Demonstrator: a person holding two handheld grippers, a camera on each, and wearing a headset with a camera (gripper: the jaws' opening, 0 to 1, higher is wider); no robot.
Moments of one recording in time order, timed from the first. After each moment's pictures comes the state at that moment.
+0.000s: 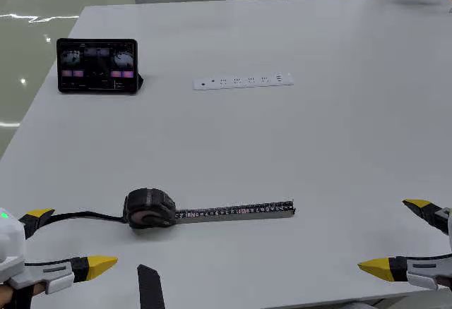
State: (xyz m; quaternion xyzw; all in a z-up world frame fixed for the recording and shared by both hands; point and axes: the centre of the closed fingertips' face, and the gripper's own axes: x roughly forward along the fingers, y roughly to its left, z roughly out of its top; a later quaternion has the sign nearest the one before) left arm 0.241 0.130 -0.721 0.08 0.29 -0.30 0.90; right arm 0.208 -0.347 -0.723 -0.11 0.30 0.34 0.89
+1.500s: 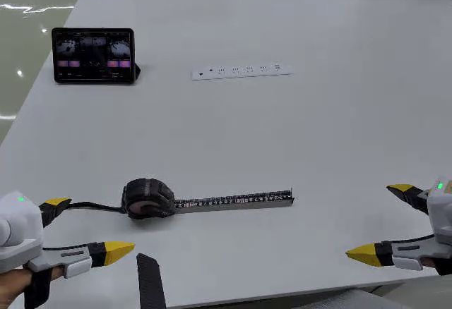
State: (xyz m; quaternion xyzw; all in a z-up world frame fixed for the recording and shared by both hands) left arm 0.246 0.090 -0.716 0.05 0.30 -0.31 0.90; right arm 0.216 -0.326 -0.725 -0.13 0.32 0.36 0.87
